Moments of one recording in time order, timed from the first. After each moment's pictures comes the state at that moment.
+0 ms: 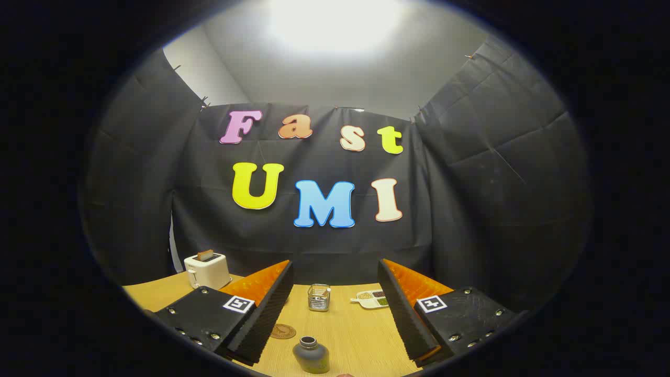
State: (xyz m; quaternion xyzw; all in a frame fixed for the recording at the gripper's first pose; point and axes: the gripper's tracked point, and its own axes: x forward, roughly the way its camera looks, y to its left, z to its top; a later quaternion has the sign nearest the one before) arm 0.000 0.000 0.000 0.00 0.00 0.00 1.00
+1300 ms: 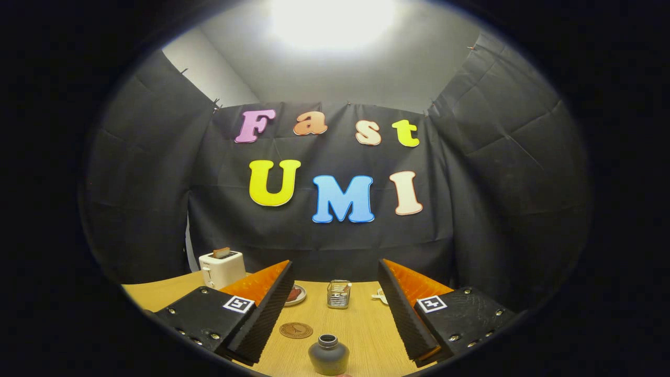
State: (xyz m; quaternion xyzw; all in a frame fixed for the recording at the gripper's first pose) arm 0.012 0.030 -0.045 0.01 0.01 0.05 1.00
